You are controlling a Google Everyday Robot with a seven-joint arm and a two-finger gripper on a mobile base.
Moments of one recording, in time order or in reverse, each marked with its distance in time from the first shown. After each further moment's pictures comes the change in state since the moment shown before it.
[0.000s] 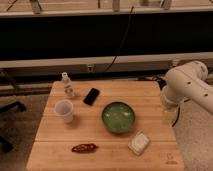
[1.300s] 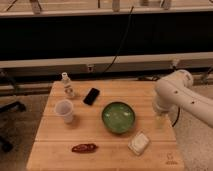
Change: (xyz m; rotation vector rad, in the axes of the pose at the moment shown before) arm -0.036 0.015 0.056 -0.004 0.020 -0.054
